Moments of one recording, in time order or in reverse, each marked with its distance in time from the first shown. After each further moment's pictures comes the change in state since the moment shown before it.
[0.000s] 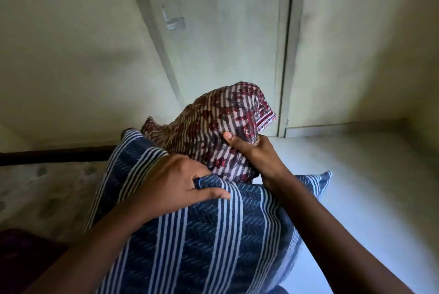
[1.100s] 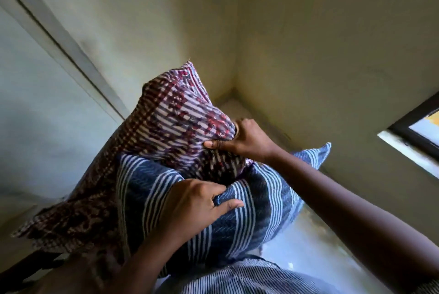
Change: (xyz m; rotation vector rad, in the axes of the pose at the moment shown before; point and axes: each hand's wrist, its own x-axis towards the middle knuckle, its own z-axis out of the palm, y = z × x) left_hand 0.336 0.295 0.112 -0.257 -0.110 0.468; right_hand -0.059 -0.200 -0.416 -0.794 0.405 0.066
